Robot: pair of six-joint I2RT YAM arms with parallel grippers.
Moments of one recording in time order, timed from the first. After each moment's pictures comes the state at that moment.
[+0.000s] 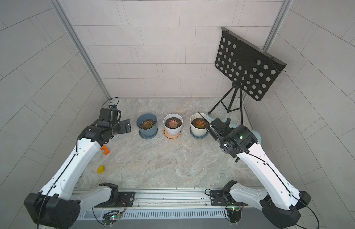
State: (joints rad) left arm -0.16 1.14 1.13 -0.82 -0.26 -0.22; right arm 0.60 1.10 1.47 -1.69 0.76 -0.33
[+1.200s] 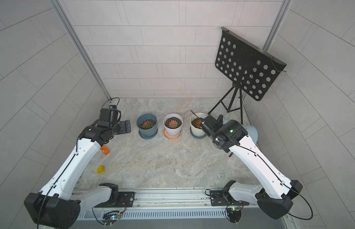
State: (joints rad) left arm -0.16 1.14 1.13 -0.83 -0.26 -0.22; right arm 0.64 1.20 1.51 -1.69 0.80 -0.35
